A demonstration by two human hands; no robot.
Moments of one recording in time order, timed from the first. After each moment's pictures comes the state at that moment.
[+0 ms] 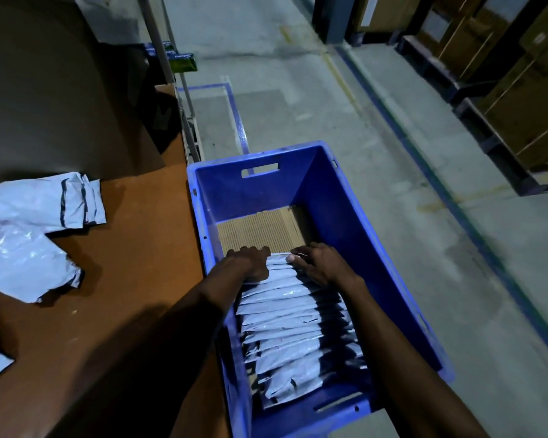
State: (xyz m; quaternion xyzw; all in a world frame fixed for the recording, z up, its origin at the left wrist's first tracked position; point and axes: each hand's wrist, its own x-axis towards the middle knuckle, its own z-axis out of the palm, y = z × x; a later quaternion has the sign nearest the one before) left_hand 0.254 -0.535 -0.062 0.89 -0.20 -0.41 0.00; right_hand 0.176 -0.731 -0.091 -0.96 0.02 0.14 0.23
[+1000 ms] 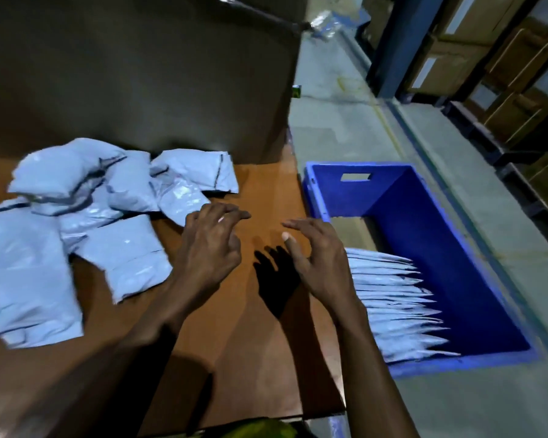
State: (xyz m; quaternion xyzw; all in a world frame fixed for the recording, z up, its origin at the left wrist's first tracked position) left_hand 0.144 -0.223 0.044 0.94 -0.19 0.15 0.23; right_hand 0.105 -0.446 0.039 -0.91 -0.07 -0.19 0.36
